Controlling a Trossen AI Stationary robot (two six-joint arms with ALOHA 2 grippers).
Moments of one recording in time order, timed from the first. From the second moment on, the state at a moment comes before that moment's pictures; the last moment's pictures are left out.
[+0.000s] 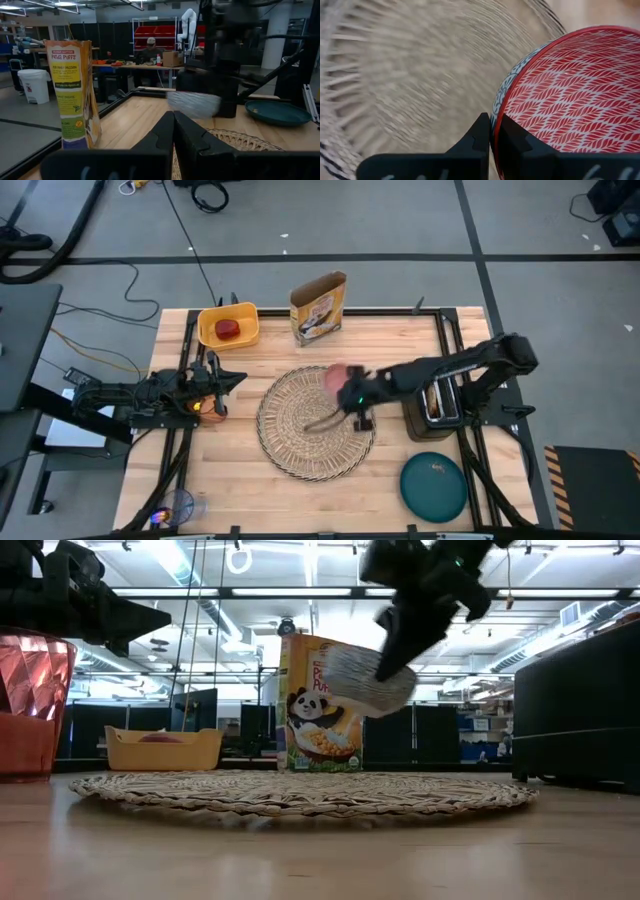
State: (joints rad) left arm -0.03 0.01 0.01 0.12 -0.31 0.01; right arm 0.15 1.63 1.17 -0.52 0.20 -0.11
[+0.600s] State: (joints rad) left arm -0.03 0.01 0.01 0.12 -0.31 0.01; right arm 0.21 2.06 1.60 -0.83 0.07 -0.32
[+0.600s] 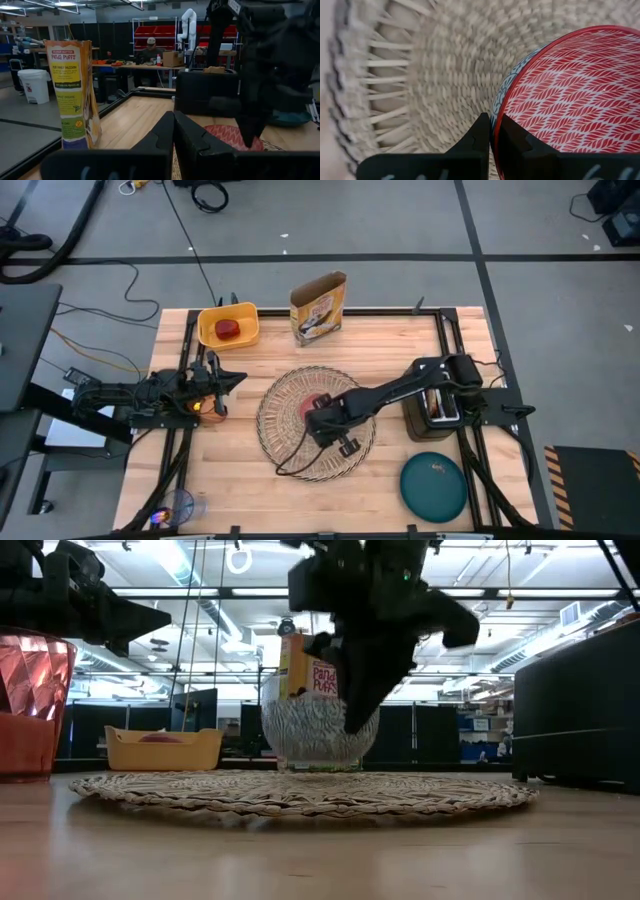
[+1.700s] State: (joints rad) left arm -0.03 0.01 0.01 0.12 -0.31 0.01; right arm 0.19 1.90 1.72 -1.15 0.28 0.20
